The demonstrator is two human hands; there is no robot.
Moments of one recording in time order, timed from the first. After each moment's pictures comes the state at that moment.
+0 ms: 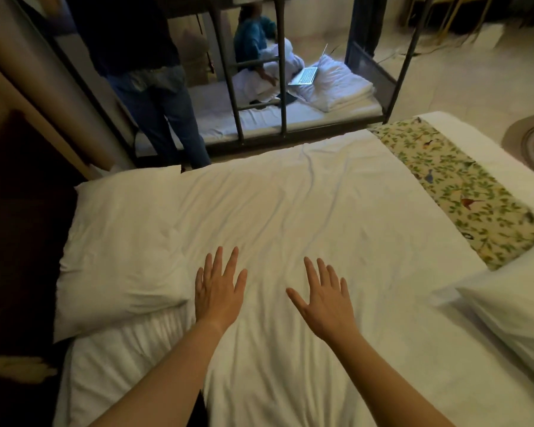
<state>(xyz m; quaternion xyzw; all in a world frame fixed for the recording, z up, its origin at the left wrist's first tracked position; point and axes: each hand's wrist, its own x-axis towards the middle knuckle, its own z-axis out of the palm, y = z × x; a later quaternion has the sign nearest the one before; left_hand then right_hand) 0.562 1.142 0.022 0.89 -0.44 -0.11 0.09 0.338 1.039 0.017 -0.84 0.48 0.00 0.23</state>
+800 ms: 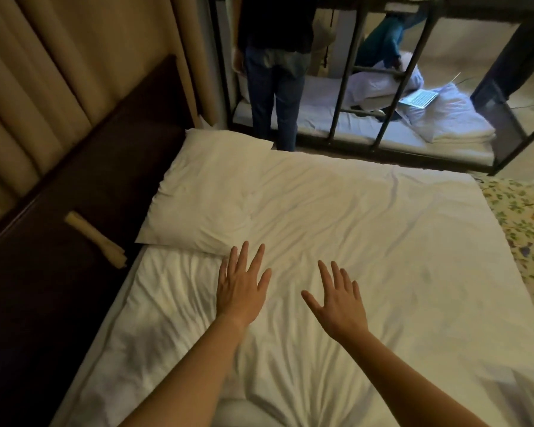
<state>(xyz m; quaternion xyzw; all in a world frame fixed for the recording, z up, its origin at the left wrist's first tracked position) 0.546 1.262 0.054 0.94 -0.30 -0.10 0.14 0.386 1.086 0.040 -0.93 0.31 0.06 0.17</state>
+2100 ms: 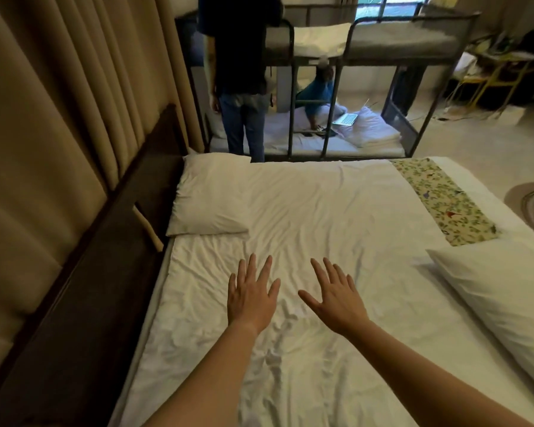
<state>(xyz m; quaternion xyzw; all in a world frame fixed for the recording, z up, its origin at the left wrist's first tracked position) 0.313 1.571 0.195 0.90 -0.40 -0.10 0.15 0.153 1.426 0.191 -0.92 0.35 0.01 0.15</state>
